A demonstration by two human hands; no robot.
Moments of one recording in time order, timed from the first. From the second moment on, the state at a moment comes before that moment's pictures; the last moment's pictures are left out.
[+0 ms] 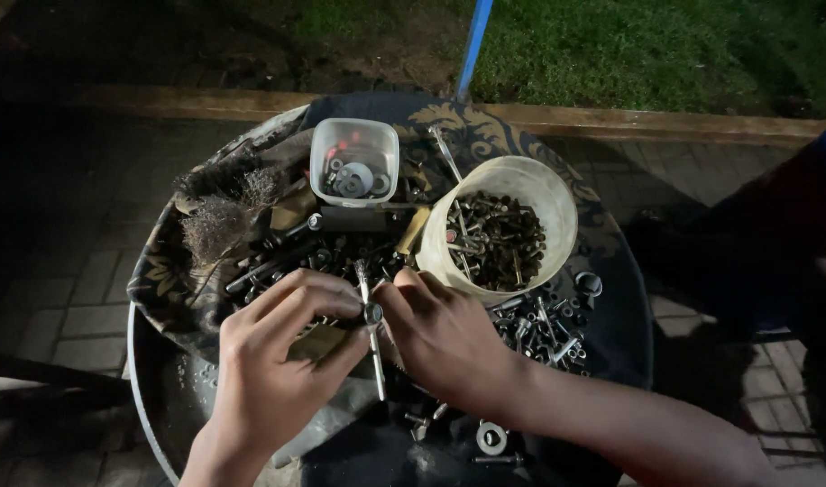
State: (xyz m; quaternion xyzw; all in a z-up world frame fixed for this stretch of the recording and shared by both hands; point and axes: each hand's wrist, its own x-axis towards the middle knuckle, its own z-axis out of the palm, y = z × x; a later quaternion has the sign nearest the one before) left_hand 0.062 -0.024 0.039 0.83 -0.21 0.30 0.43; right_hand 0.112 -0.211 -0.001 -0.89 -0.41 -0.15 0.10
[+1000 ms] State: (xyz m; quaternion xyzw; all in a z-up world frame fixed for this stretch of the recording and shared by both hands) left_hand 0.066 -0.026 0.027 0.77 -0.26 0.32 0.48; right_hand 0.117 -0.234 0.058 -0.65 -0.26 0.18 0.69
